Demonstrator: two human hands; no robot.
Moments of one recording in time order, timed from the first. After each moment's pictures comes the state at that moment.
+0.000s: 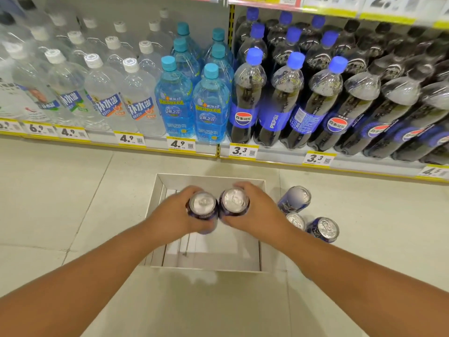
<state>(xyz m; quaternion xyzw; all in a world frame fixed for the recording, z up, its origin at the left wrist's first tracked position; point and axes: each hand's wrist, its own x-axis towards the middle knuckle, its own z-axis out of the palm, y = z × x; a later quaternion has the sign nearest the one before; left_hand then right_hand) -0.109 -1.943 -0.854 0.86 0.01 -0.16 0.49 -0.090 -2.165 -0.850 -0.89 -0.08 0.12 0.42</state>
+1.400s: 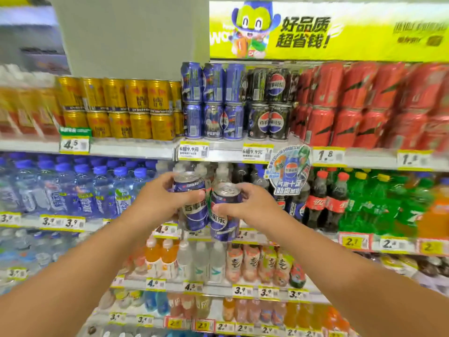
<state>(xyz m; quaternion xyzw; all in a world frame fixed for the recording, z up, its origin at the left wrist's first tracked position) -0.046 -2.052 0.241 0.79 -0.01 0.10 0.61 -0.013 -2.274 0.223 -0.81 -0.16 0.01 0.57</state>
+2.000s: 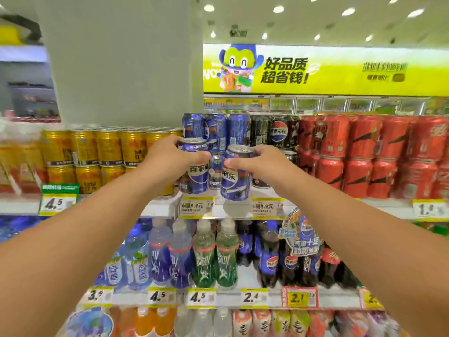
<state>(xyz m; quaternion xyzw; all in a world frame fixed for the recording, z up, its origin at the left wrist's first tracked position) 0.084 -2.034 0.405 0.83 -0.03 0.21 0.51 0.100 -2.258 0.396 -0.83 -0.12 -0.11 0.54</state>
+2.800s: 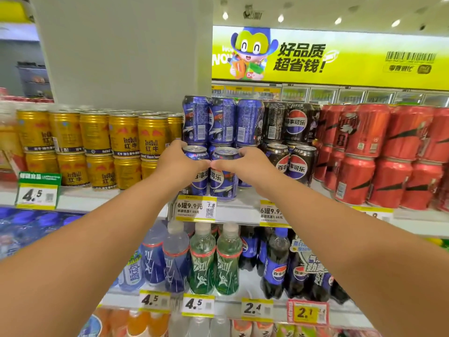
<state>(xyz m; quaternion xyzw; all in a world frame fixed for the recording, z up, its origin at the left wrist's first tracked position) 0.165 -2.048 0.361 0.84 0.05 0.24 0.48 0.191 -2.221 0.363 -0.83 -0.15 -0.06 0.54</state>
